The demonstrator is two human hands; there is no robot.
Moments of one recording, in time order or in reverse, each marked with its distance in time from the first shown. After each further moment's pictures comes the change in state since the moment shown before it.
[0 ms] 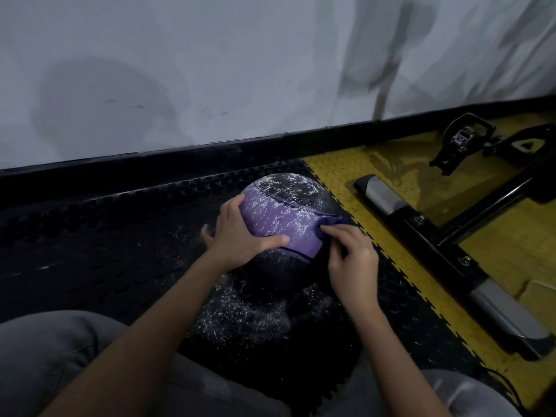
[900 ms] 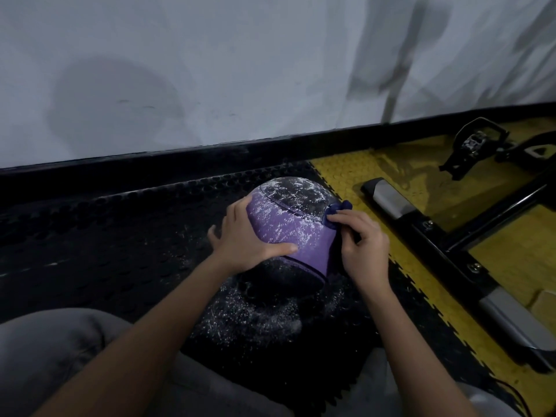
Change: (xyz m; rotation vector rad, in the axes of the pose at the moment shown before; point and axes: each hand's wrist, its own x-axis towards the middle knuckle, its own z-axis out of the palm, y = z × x) left_hand -0.002 0.001 -0.002 0.061 -0.034 0.010; right_hand 0.030 0.015 0.006 0.110 -0.006 -0.075
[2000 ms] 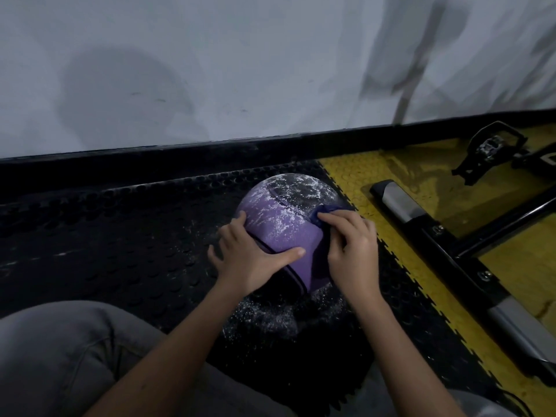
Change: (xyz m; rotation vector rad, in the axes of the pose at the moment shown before) left_hand -0.023 -0.004 0.019 -0.061 0.141 -0.214; right_hand -0.009 -0.031 0.015 -0.103 -0.011 -0.083
